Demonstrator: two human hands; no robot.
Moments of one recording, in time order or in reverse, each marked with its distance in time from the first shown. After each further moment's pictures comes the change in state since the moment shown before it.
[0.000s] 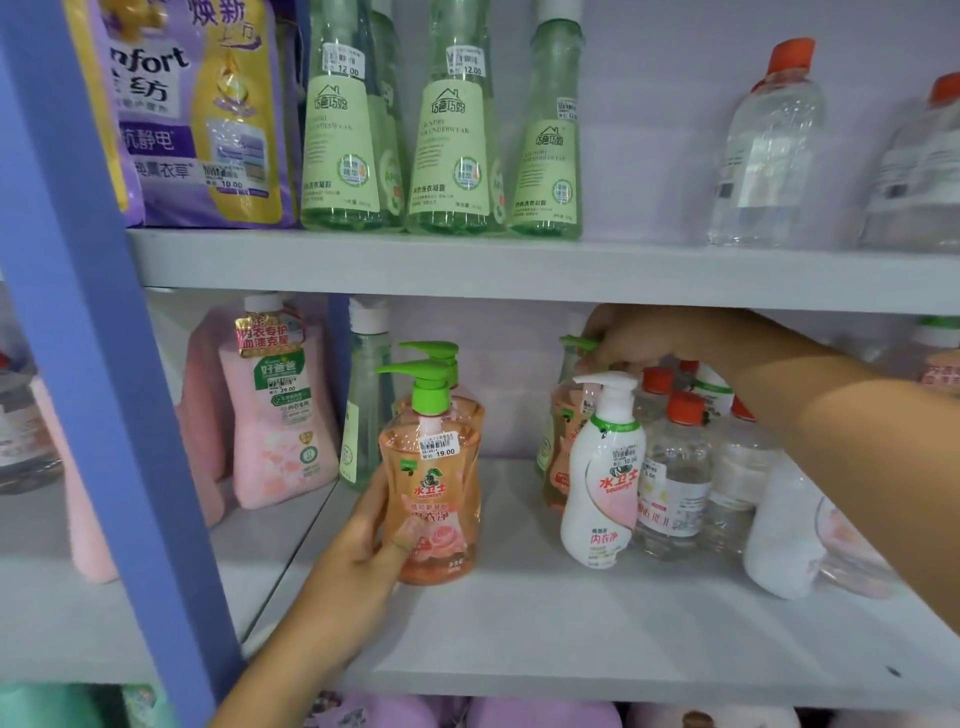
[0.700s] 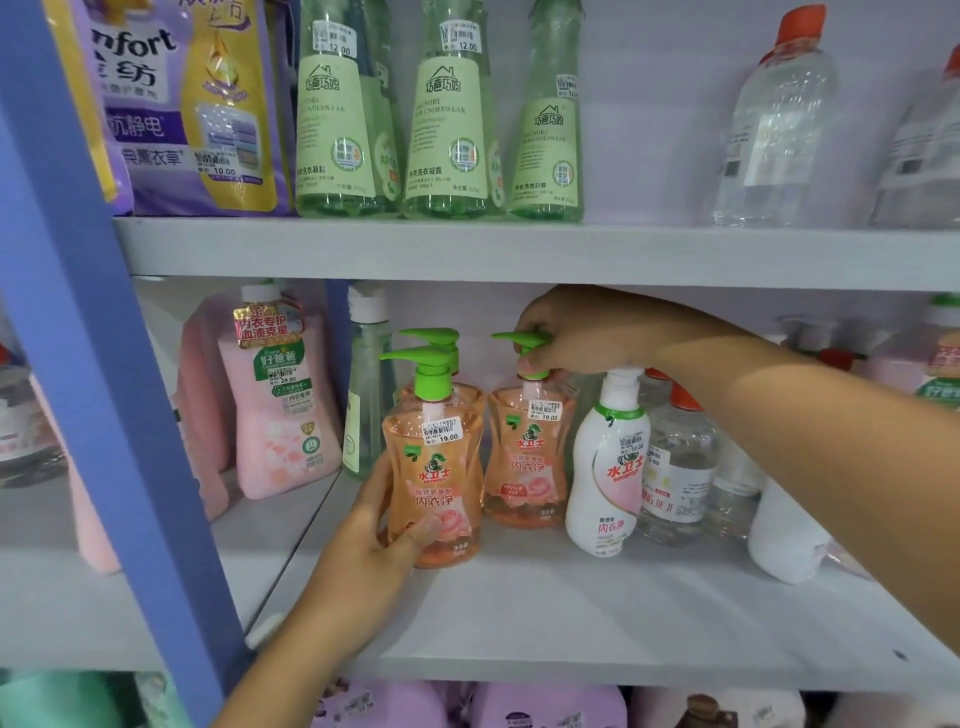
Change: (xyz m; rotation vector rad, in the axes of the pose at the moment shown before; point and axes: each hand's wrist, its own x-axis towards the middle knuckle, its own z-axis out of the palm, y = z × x) left_hand 0.000 0.008 0.007 0.041 0.047 -0.040; right_hand 0.011 -0.025 0.024 -0.041 0.071 -0.287
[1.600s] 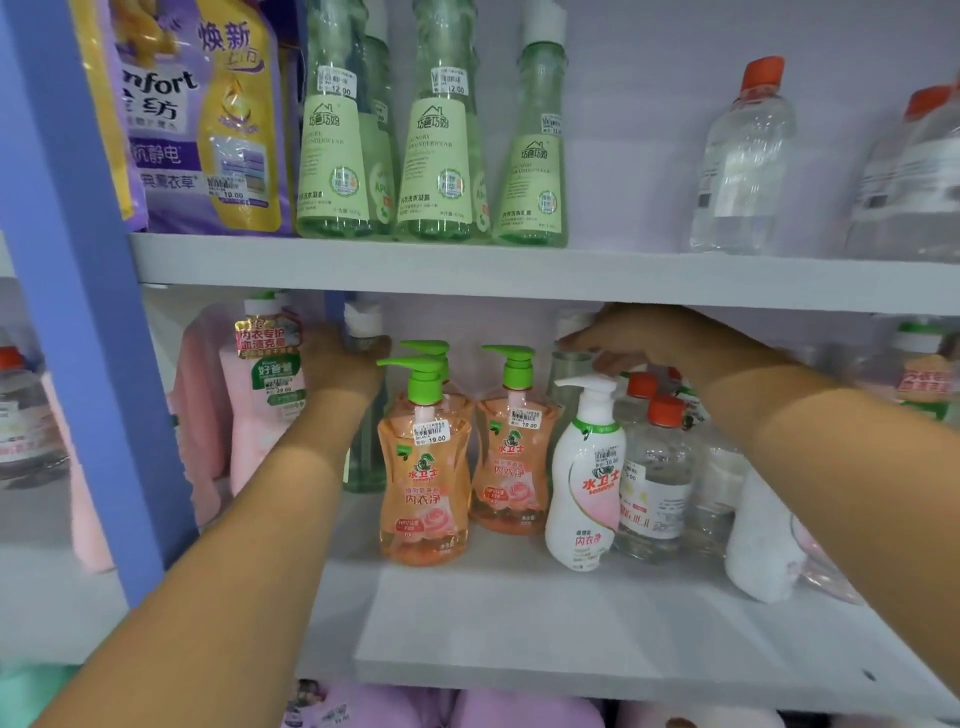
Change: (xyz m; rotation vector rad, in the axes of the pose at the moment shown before) left_hand 0.150 0.079 -0.024 0.238 0.556 -0.057; right_hand 0.010 0.081 -0.016 0.504 0.120 0.435
